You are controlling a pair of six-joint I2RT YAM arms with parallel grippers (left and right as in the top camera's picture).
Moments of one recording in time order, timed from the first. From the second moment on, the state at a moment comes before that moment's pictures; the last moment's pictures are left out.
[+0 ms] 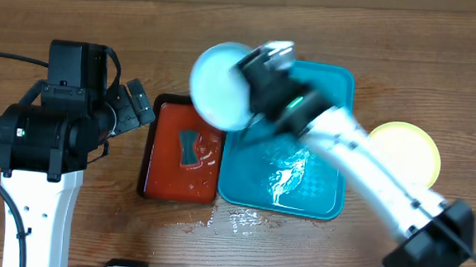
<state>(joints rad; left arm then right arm) -0.07 1.30 1.67 -1.41 -0.15 -0.49 0.63 1.77 1.67 -0.92 0.28 0.57</state>
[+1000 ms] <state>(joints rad) -0.07 1.30 1.67 -1.43 -0.16 -0.49 -0.45 1.63 1.13 -1.13 -0.07 0.59</state>
